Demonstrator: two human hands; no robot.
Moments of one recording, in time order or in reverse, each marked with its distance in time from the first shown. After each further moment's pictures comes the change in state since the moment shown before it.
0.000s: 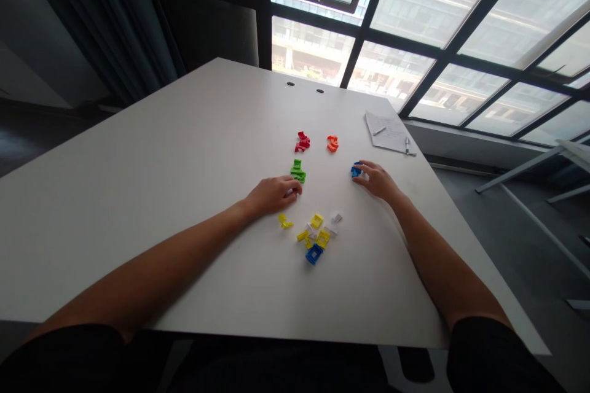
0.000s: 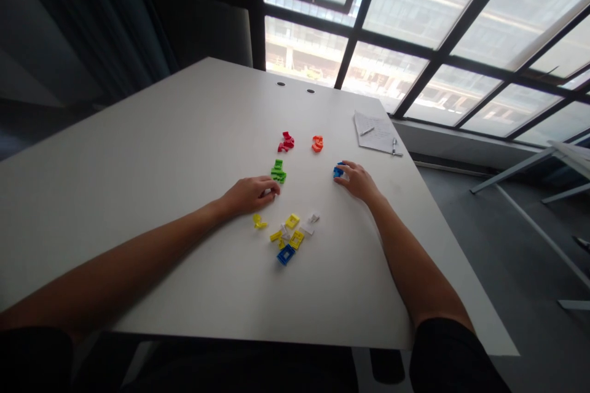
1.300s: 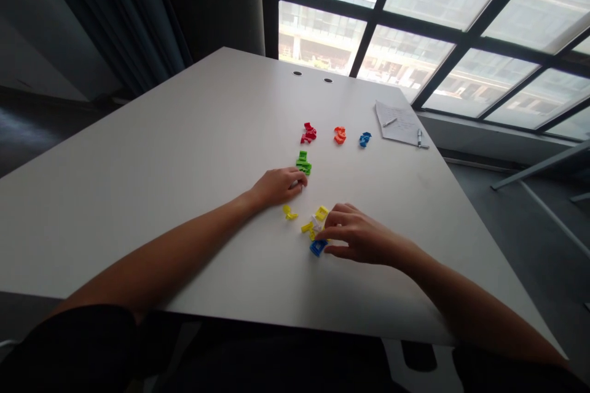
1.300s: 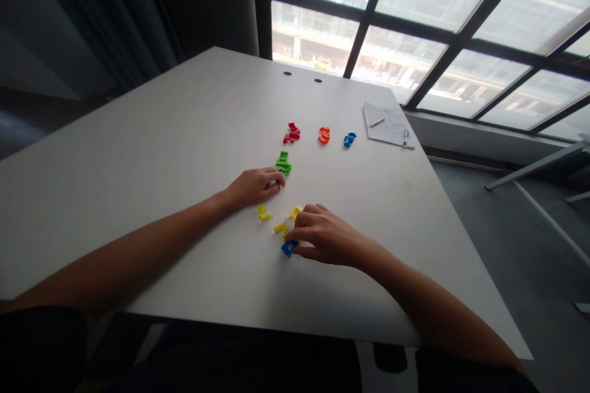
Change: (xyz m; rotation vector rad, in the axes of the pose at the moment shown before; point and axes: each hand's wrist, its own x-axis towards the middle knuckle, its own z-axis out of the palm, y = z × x) left_hand 0.000 0.004 -0.002 -0.005 0.033 -0.009; right_hand -0.095 -0.194 -0.049 0.233 -0.268 -0.679
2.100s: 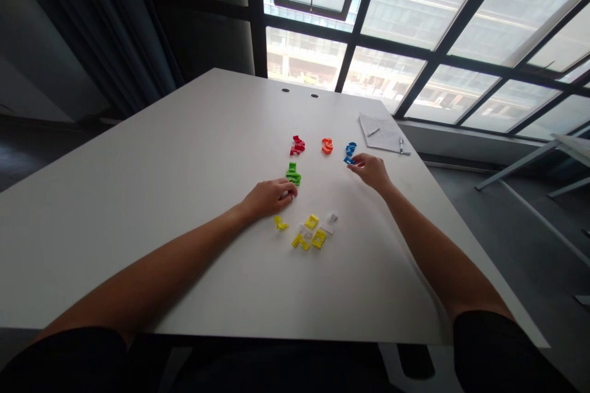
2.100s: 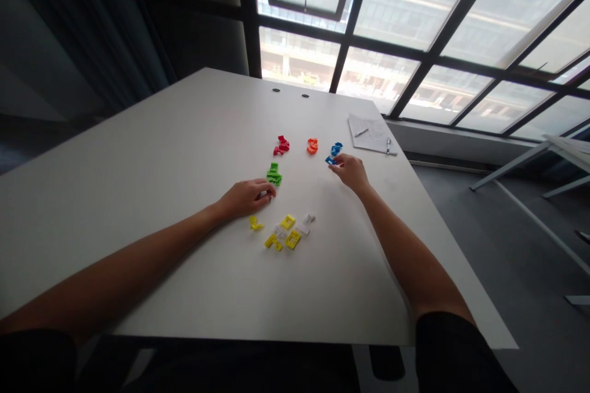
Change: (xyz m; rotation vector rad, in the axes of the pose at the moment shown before) left_hand 0.000 -0.005 0.001 0.010 -0.019 0.019; right_hand -0.010 0.196 -0.032 -0.045 0.600 0.834
